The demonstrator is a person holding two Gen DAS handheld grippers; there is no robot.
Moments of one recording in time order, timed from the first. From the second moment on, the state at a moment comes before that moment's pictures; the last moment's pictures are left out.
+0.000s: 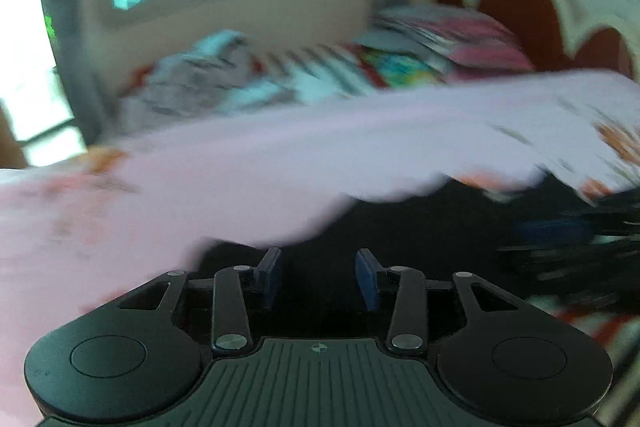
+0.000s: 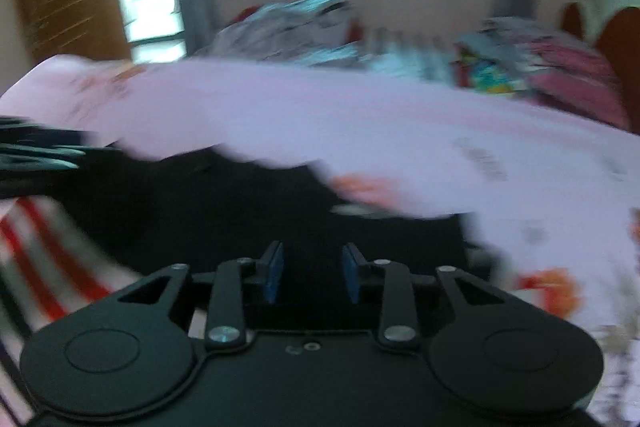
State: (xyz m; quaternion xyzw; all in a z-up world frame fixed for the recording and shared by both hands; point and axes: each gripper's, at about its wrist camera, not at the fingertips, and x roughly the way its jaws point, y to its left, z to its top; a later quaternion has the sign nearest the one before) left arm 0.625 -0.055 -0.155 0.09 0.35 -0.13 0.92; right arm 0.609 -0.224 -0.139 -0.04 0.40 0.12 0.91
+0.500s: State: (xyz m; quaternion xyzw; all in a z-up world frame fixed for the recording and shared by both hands) left arm 0.590 0.000 -0.158 0.11 0.34 -0.12 0.93; right arm 0.576 -0.285 -0.118 -0.04 0.40 0.06 0.91
